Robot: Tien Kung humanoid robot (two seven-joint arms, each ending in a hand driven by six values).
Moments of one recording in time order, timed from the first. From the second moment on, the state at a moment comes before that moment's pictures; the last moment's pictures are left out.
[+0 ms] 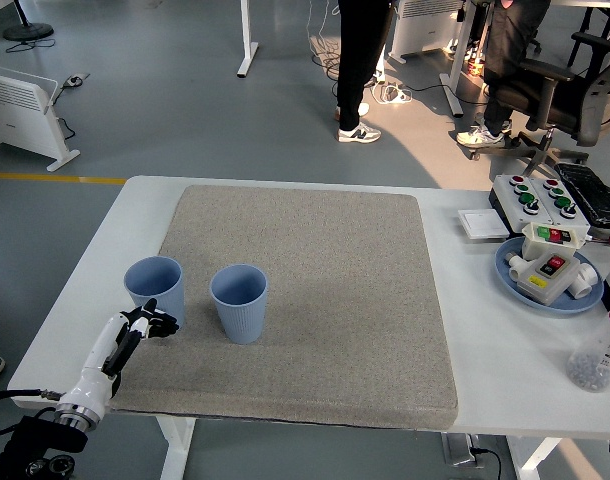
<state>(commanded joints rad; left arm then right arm) -0.19 0.27 -1.11 -1.13 1.10 0.17 -0.33 0.27 -0.15 0.61 0.24 -0.94 -0.14 -0.26</state>
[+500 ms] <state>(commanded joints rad) -0.32 0.27 -1.02 -1.03 1.04 0.19 -0.35 0.26 -0.14 0.61 0.24 -0.94 -0.14 -0.26</state>
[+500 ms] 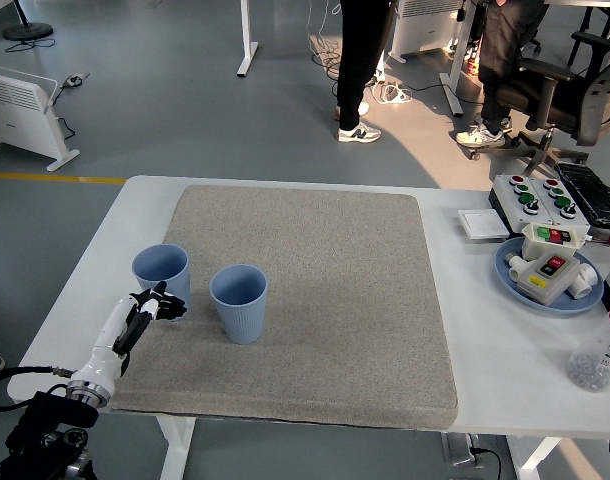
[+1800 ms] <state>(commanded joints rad) -0.54 0.31 -0.78 -0.81 0.93 0.21 -0.41 0.25 -0.13 0.62 0.24 -0.96 -0.14 -0.27</state>
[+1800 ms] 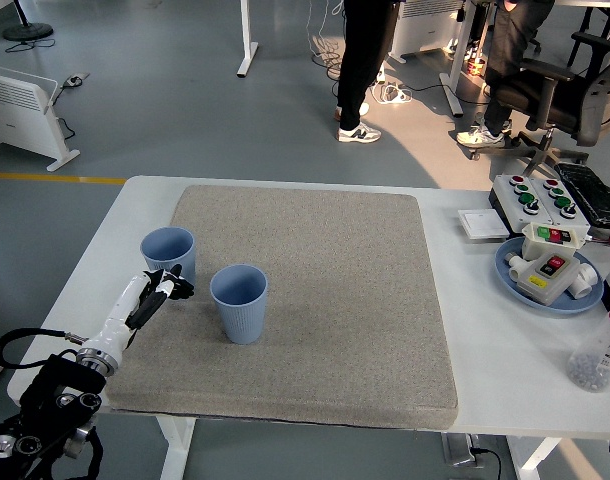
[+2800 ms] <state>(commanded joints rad) -0.64 0.31 -0.69 -0.69 0.81 0.20 -0.42 0.25 -0.13 0.61 0.24 -0.94 -0.14 -0.27</state>
